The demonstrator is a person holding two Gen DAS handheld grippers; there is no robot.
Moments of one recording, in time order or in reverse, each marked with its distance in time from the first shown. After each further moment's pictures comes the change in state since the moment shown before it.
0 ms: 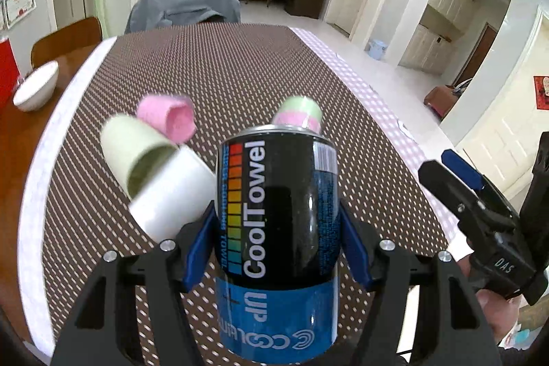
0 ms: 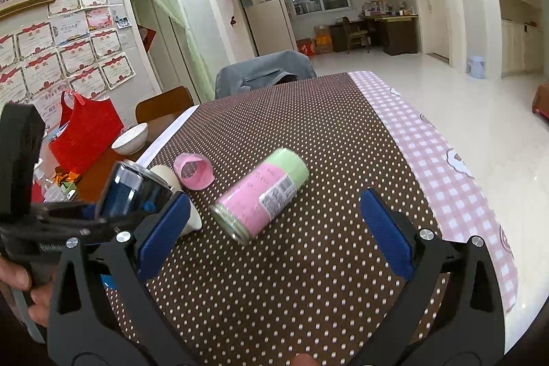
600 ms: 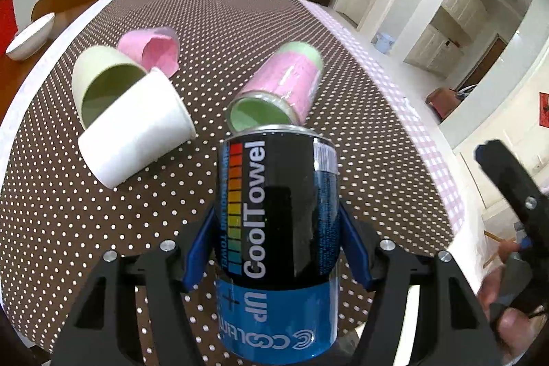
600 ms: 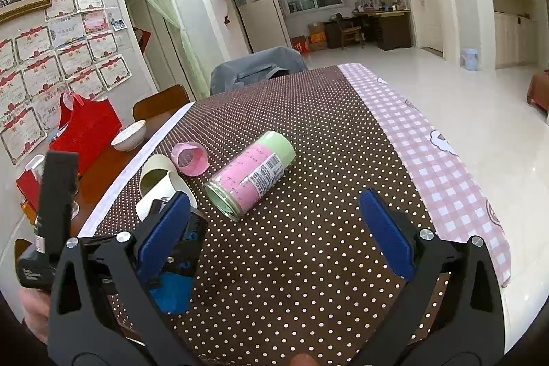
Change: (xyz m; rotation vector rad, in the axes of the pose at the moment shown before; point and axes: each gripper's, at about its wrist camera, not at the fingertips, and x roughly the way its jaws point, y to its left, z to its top) left arm 0.052 -0.010 -0.046 -0.100 0.067 -0.011; right arm -0.017 -0.017 -0.020 0.032 0.012 -0.011
